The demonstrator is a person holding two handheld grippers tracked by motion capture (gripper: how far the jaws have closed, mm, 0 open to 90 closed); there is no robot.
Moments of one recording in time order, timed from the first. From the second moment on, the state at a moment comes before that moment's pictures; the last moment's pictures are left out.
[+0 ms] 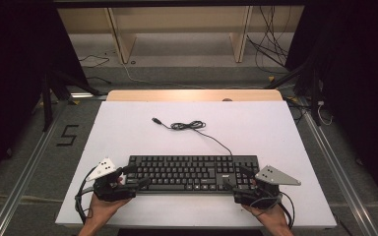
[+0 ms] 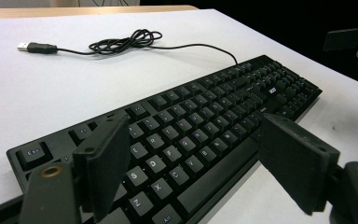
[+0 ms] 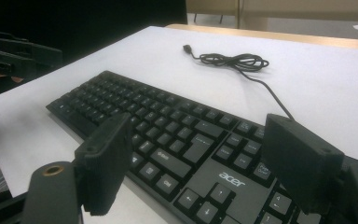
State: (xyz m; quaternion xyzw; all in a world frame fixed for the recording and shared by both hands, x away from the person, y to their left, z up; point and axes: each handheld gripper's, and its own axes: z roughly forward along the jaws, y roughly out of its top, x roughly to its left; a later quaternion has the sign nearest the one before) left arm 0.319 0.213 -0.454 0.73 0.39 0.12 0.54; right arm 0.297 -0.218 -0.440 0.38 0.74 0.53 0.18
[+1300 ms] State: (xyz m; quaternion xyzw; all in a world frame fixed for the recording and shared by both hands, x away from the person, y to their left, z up) left arm 0.319 0.217 -0.454 0.73 0.40 0.12 0.54; right arm 0.336 -0.147 -0.438 0.35 0.78 0.50 0.13
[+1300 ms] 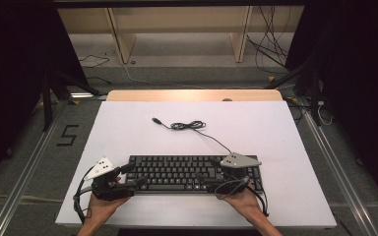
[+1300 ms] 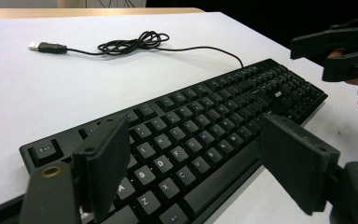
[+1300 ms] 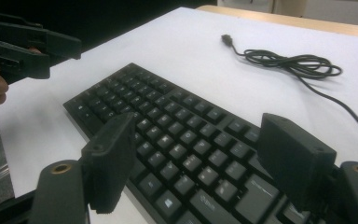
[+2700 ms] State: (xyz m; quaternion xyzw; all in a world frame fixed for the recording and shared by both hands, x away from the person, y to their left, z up) left arm 0.319 0.219 -0.453 0.73 0.41 0.13 0.54; right arm 0.382 -0.079 -0.450 0.33 0.83 0.45 0.09
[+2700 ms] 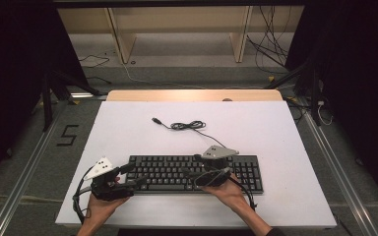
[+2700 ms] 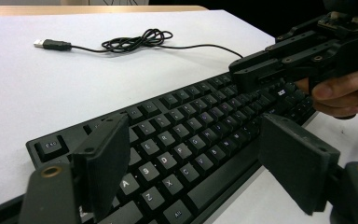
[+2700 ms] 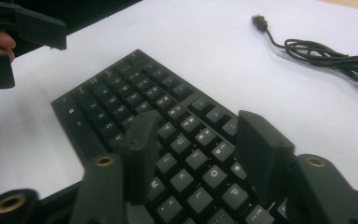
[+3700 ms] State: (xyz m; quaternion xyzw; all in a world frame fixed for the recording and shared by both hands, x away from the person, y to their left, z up) left arm 0.319 0.219 -0.453 0.73 0.41 0.12 0.54; right arm 0.394 -0.068 -0.465 0.35 0.84 0.40 0.08
